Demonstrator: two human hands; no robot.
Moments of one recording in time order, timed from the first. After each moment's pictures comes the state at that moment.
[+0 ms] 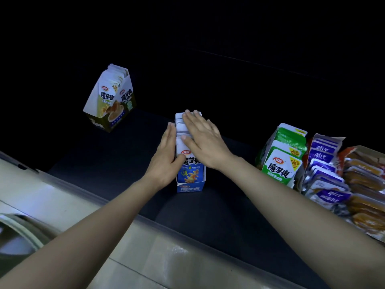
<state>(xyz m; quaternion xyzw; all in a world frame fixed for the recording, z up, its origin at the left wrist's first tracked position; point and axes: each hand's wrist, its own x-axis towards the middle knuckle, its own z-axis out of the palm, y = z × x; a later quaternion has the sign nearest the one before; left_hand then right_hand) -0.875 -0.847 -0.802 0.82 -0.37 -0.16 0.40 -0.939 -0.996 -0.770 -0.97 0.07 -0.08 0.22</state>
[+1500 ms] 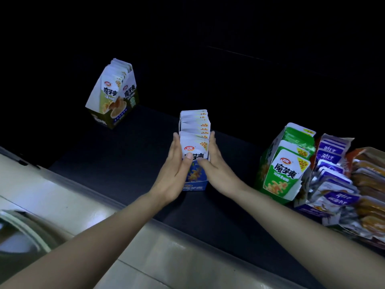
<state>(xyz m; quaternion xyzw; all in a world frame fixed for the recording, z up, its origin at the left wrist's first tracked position) -0.904 -0.835 -0.807 0.78 -0.34 -0.22 0.48 -0.981 -0.968 -0.799 -0.81 0.19 -0.02 0.55</state>
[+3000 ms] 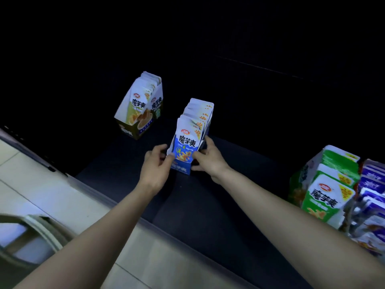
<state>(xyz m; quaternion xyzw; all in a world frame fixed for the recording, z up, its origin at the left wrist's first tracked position) -0.803 -0.789 -0.821 0.83 -0.13 -0.17 0.52 -0.861 -0.945 -0.811 -0.69 0.28 -0.02 0.66</state>
